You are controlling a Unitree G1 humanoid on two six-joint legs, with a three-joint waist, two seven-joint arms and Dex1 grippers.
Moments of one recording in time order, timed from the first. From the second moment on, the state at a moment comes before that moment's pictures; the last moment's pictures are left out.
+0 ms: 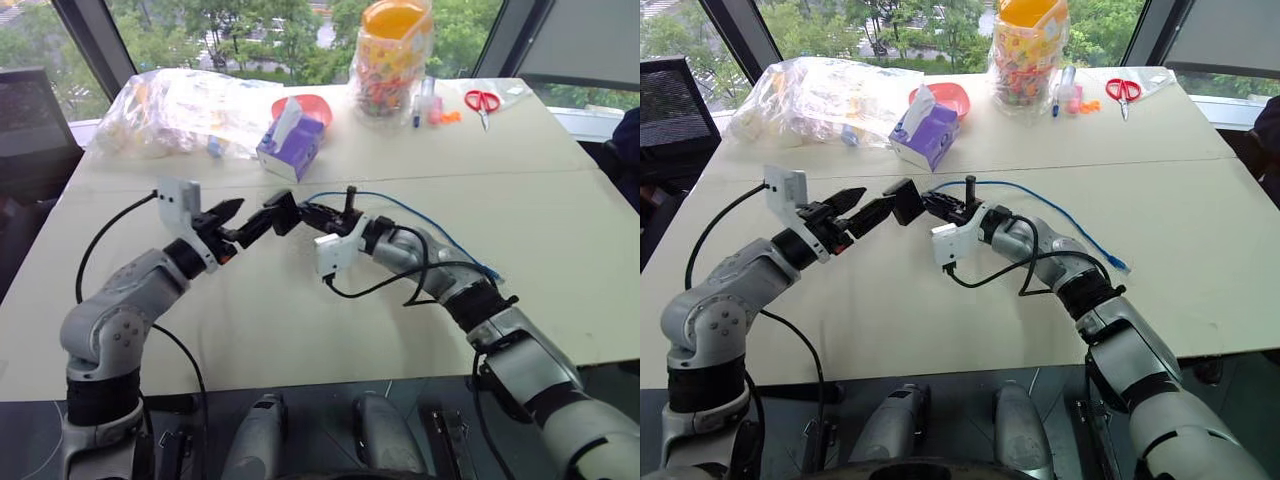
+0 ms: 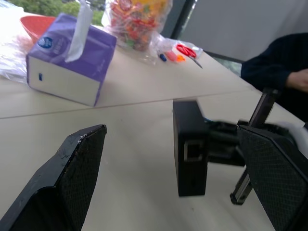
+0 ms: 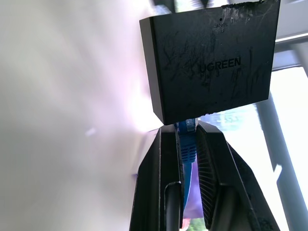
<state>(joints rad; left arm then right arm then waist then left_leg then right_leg) -0.32 0.45 0.21 -0.36 -0.83 0.83 -0.38 -0.78 -0.39 0.46 0.42 -0.72 -0.52 0.15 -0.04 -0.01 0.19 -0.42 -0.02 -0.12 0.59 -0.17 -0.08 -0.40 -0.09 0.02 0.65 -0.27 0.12</state>
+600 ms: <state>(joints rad) -0.36 0.46 0.17 -0.32 -0.78 0.80 -0.43 -0.74 -0.38 0.46 0.34 -0.69 -0.47 0.21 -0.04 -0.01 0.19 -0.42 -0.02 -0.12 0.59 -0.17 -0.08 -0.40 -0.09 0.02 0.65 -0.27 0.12</state>
